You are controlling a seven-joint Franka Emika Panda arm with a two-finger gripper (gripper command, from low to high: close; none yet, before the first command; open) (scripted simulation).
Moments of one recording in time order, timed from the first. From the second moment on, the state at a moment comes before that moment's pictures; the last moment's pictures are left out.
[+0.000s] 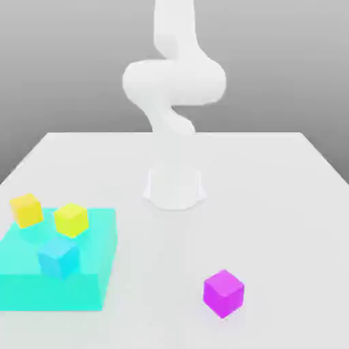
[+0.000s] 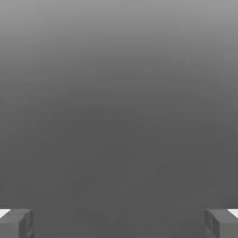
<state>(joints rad) 0.03 -0.71 0.00 -2.34 0.00 2.35 0.76</state>
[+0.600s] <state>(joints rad) 0.19 -0.05 0.01 -2.65 0.01 2.72 0.42</state>
